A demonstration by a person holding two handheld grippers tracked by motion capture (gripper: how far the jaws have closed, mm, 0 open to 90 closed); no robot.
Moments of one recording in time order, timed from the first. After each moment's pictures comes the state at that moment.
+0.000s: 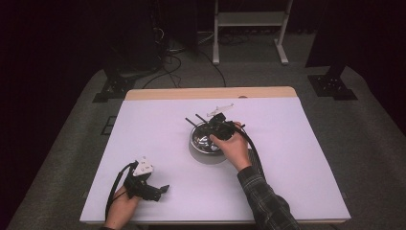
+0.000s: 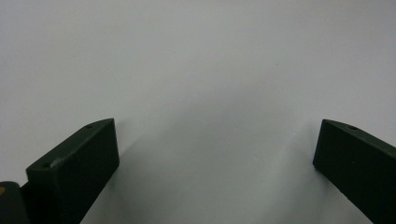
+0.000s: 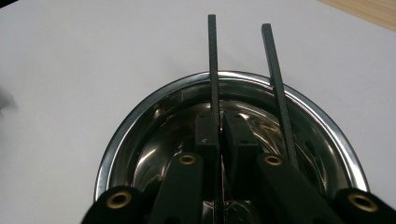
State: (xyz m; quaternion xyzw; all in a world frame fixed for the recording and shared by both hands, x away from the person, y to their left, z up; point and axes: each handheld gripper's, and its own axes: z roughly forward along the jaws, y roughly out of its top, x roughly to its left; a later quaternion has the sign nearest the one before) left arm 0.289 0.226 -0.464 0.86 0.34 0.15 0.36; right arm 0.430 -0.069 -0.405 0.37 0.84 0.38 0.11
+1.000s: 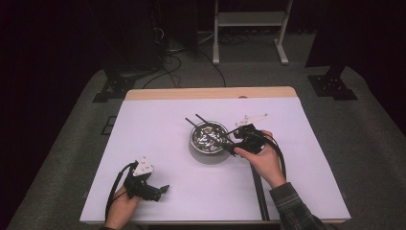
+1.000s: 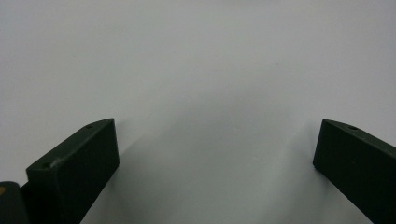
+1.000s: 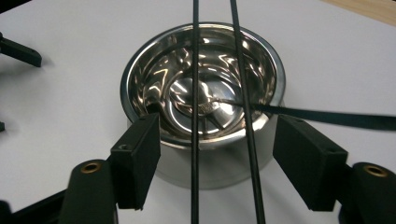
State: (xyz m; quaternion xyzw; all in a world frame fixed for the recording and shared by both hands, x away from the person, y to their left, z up) left arm 0.290 0.226 -0.464 0.86 0.34 0.16 0.36; right arm 0.372 -0.148 -0.388 0.38 0.83 0.40 0.12
